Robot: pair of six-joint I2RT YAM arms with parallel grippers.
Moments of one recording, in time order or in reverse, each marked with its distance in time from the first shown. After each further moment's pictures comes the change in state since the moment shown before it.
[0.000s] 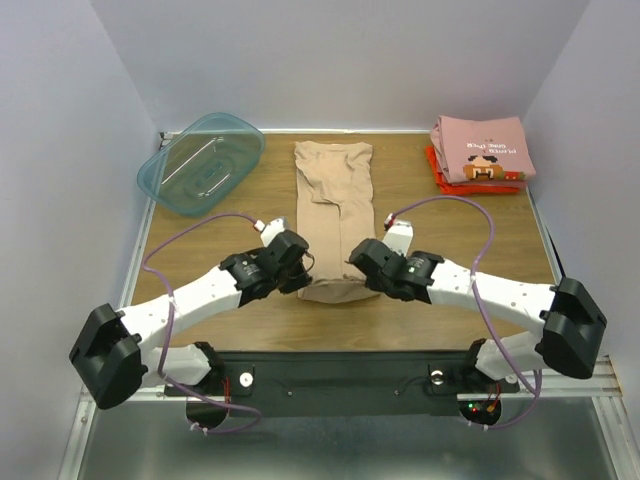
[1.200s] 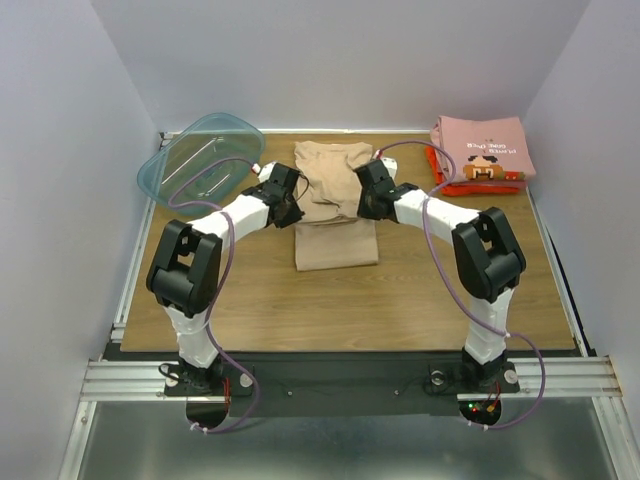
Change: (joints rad) left arm 0.415 0.636 0.469 0.142 0.015 0.293; right arm -0.476 0.613 0.497 0.326 -0.239 -0.450
